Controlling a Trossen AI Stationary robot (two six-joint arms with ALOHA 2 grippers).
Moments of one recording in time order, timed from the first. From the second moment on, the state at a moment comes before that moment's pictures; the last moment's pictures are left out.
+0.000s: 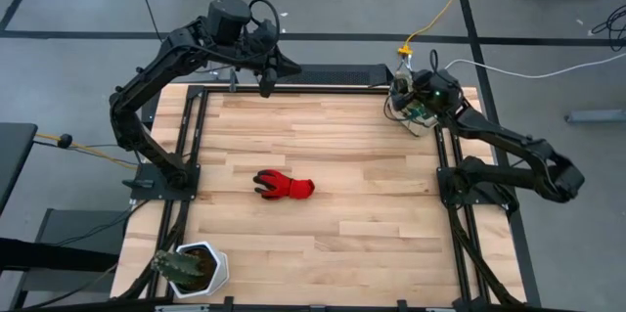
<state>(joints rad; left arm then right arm) 0.52 1.57 2.02 -0.89 0.39 -0.03 -0.84 0.98 0.53 0.13 0.25 -0.11</state>
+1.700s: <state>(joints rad) 0.52 1.57 2.02 -0.86 0.34 -0.06 -0.84 0.87 0.84 -0.12 -0.20 -0.11</state>
